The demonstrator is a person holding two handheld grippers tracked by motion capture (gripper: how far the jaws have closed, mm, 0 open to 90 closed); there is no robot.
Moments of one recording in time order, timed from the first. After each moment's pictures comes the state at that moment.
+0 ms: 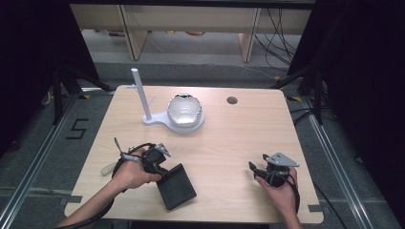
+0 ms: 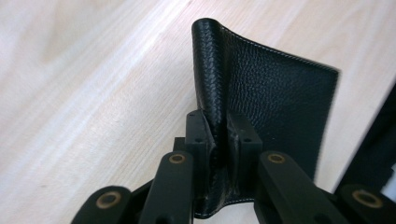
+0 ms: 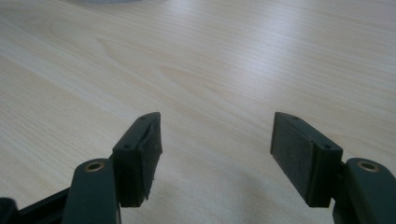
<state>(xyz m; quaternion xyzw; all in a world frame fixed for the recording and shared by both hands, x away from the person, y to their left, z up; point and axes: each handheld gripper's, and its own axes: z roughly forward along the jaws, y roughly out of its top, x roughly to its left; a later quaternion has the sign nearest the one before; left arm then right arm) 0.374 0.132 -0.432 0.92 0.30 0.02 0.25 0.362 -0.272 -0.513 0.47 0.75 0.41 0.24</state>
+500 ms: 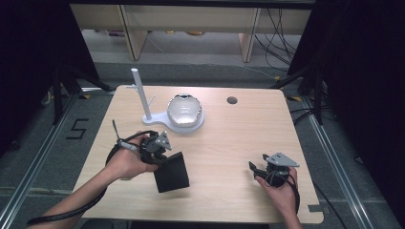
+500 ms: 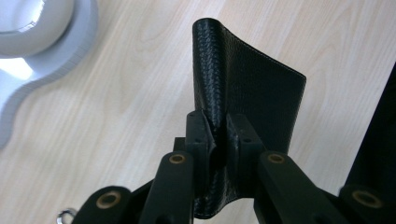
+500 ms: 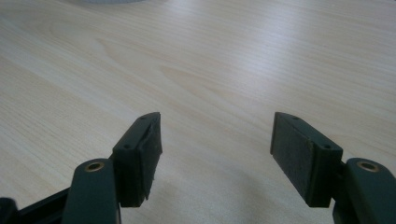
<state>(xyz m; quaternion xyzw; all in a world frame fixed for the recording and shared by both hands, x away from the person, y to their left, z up) 0.380 0.128 -0.378 0.96 0.18 0.10 0.20 0.365 -0.275 -0.514 0.45 0.75 0.41 0.25</state>
